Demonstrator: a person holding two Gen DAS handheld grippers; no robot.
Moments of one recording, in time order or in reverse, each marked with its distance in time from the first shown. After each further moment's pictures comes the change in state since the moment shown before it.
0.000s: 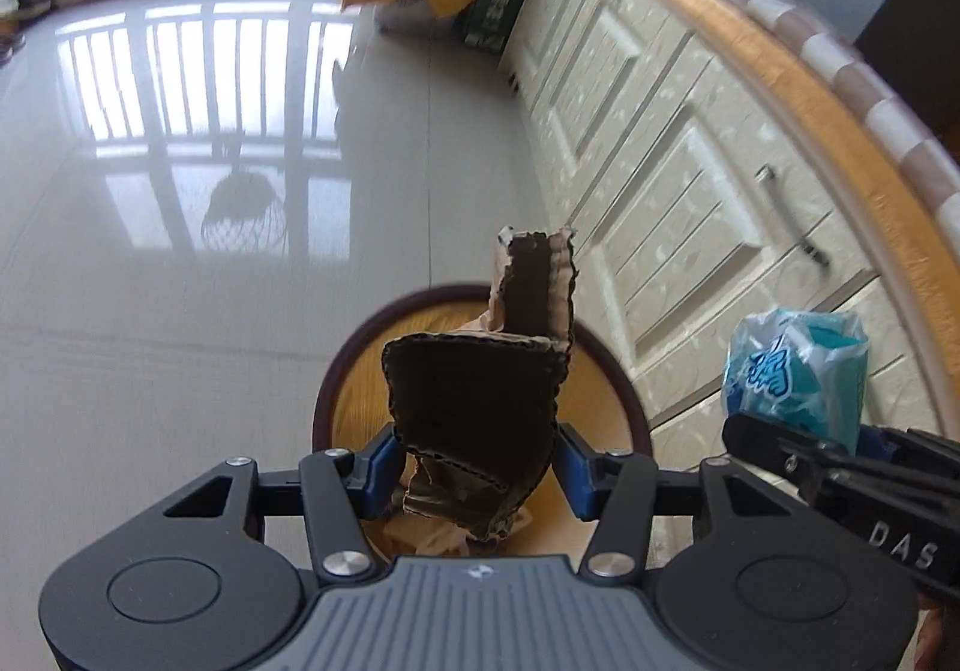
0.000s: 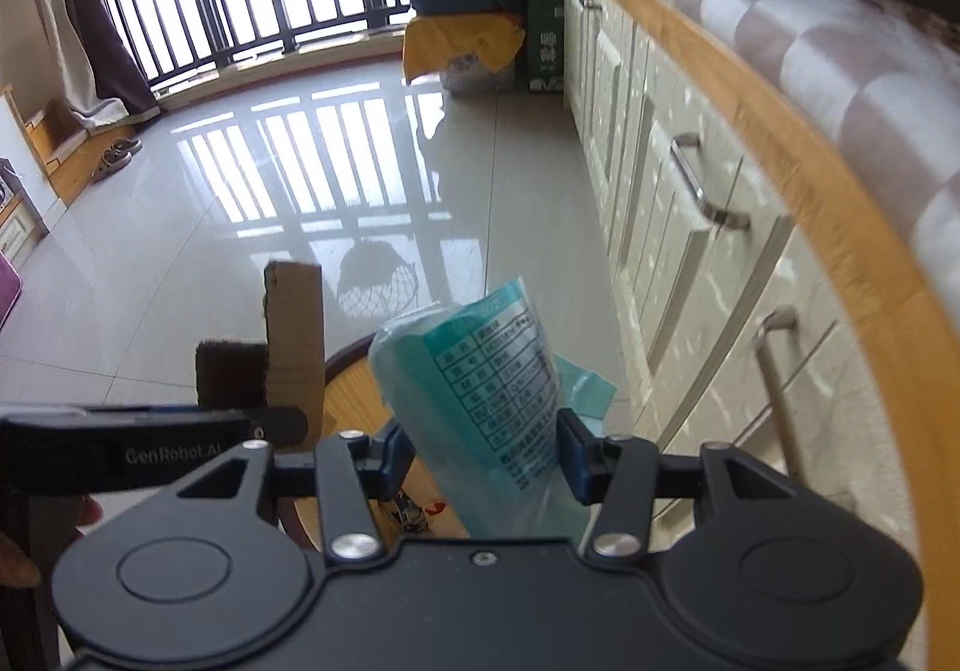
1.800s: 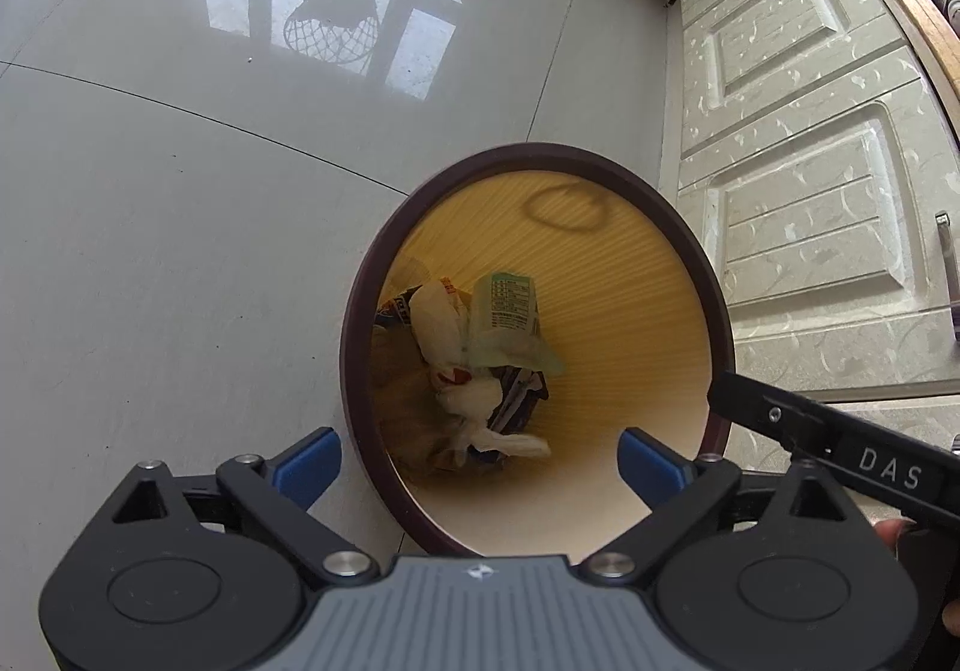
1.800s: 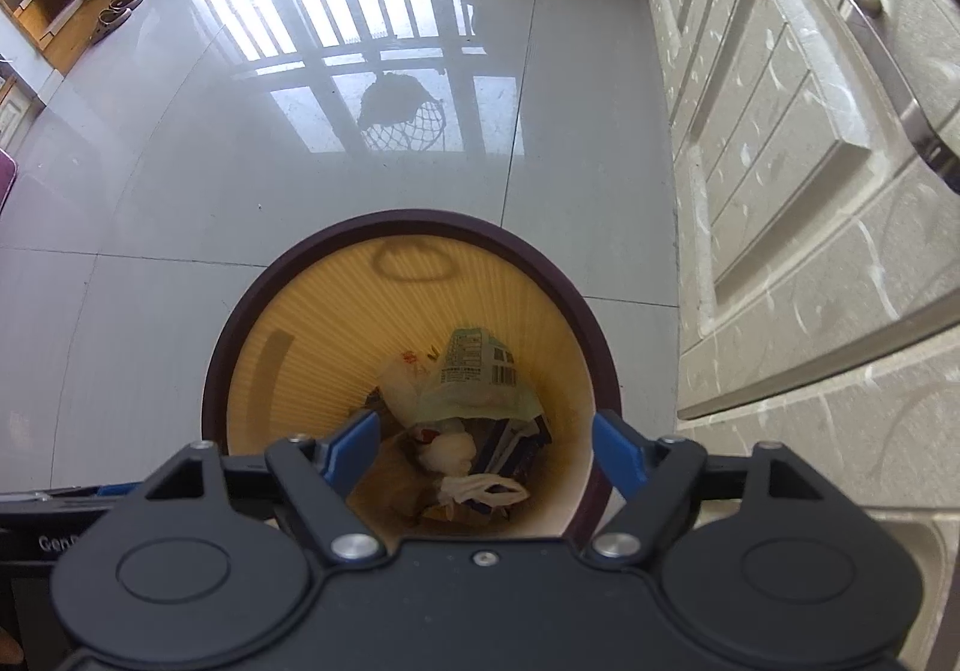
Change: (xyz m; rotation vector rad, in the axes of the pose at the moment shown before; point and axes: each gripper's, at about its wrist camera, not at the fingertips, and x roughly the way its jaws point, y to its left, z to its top) left arm 0.063 0.046 -0.013 -0.369 0.252 0.031; right arm 0.122 -0.005 0.033 -0.082 0.356 0.052
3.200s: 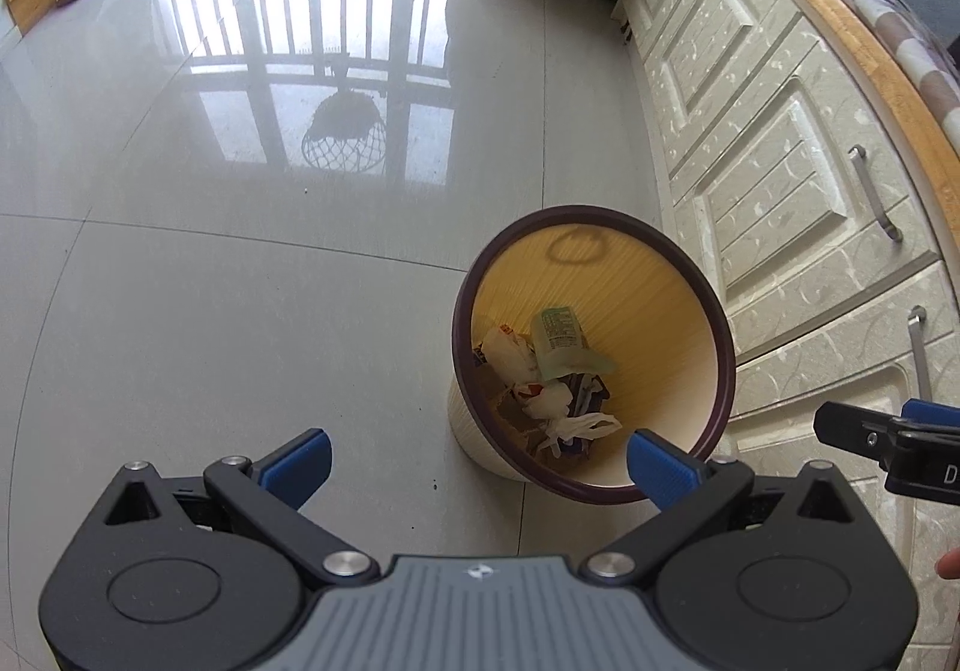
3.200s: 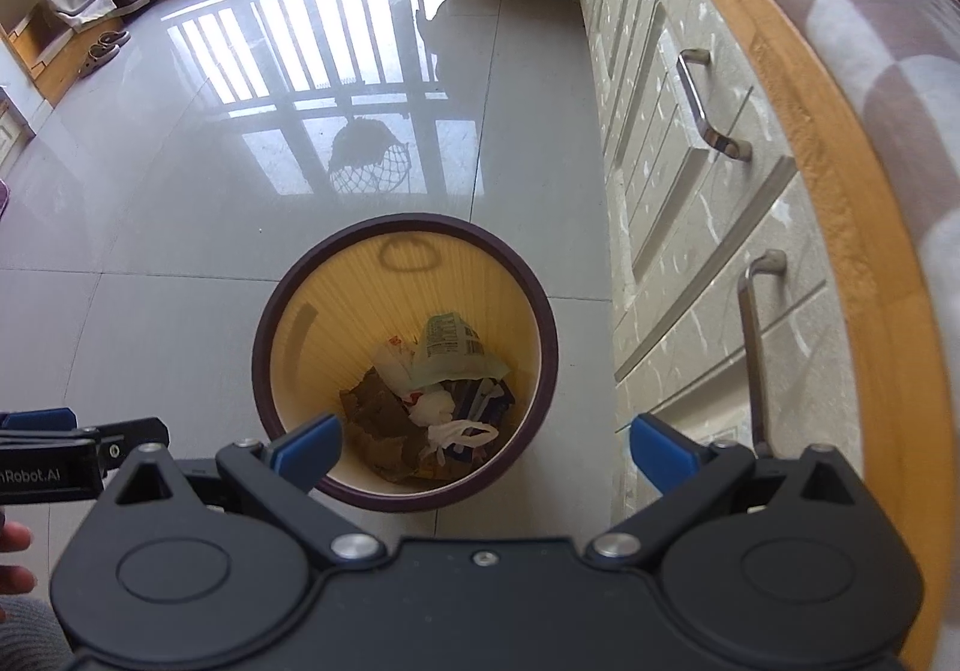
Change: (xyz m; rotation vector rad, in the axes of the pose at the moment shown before) left arm -0.120 -0.003 -0.043 0.248 -0.164 0.147; right arm -0.119 0.013 -0.064 0.032 -0.104 -0.078
